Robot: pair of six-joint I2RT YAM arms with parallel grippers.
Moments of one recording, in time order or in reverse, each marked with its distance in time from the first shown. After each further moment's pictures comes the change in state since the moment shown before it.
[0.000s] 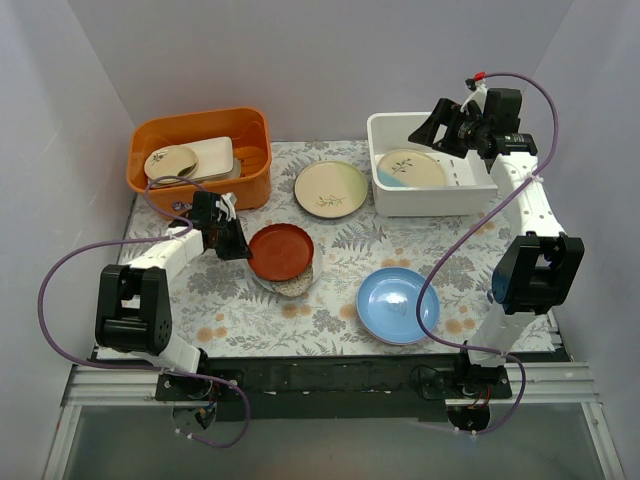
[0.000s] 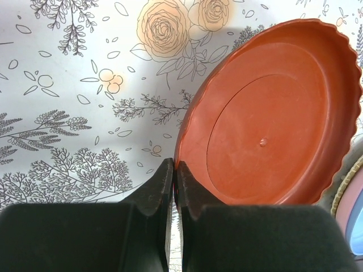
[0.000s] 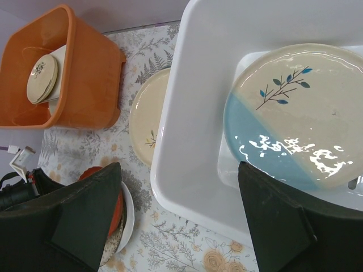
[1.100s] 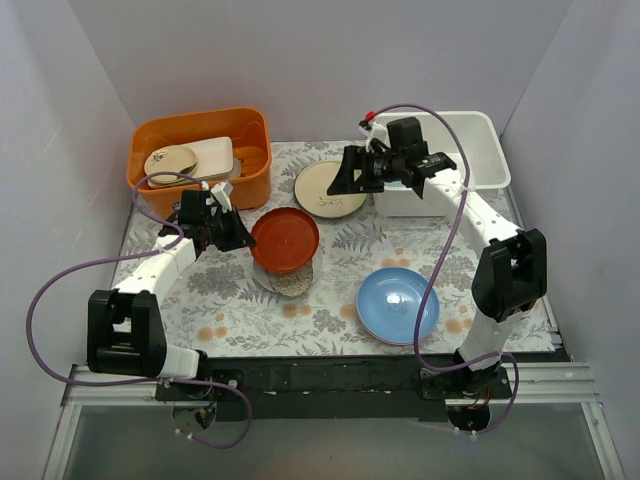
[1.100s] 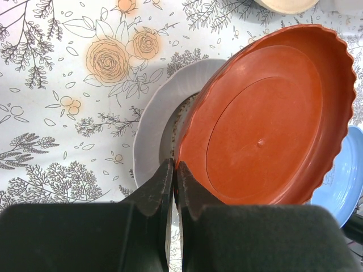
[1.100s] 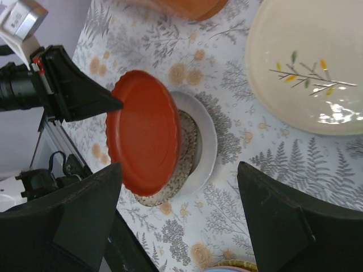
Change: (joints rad) left arm 0.021 -0.136 -0.027 0.086 0.127 -0.013; right arm 0.398 -0.002 -0.130 0.004 -0.052 -0.021
